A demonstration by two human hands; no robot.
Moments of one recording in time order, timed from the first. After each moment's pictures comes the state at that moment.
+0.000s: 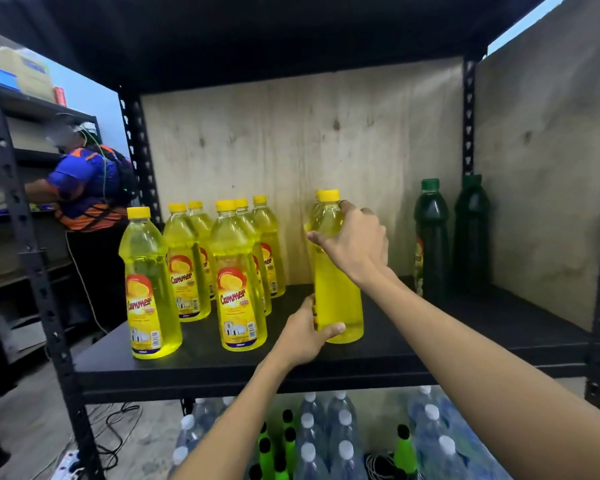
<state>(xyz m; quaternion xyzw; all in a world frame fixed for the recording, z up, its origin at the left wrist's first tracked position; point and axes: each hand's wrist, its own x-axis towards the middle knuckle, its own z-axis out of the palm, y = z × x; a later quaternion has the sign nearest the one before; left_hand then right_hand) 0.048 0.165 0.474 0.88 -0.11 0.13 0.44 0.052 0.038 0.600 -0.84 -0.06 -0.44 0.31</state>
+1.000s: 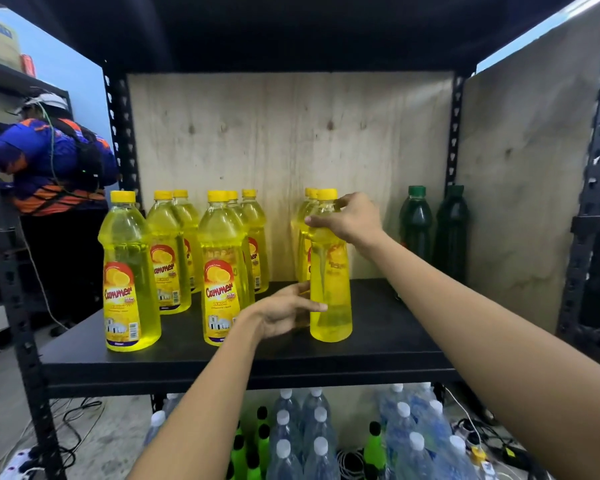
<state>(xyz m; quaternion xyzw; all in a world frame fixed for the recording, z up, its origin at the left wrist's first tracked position) 0.073 0.179 0.511 0.67 -0.14 -0.17 0.70 0.058 0.025 0.640 -0.85 -0.08 -0.27 0.44</state>
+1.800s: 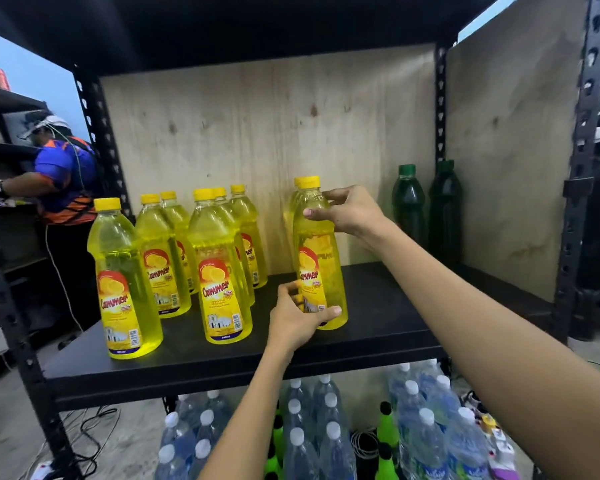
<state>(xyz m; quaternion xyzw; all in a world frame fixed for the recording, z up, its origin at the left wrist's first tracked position) 0.053 0.154 0.469 0.82 0.01 0.13 0.55 0.064 0.011 0.625 -0.77 -0.15 -0.17 0.60</state>
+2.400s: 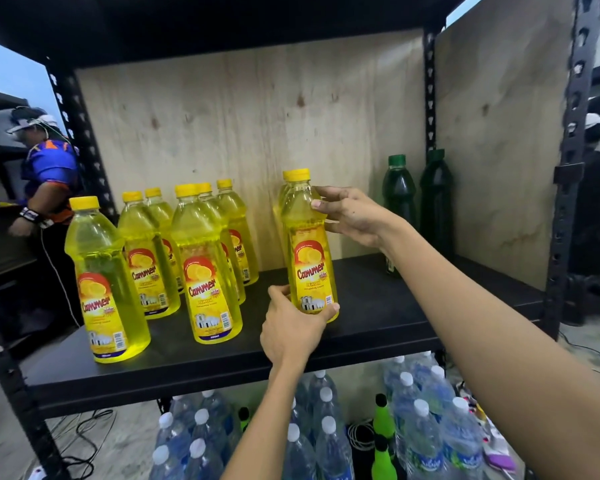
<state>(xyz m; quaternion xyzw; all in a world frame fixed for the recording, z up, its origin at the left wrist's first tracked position) 0.032 0.123 0.460 0.88 0.11 0.28 0.38 0.077 -0.017 0.614 -0.65 -0.24 0.01 0.72</state>
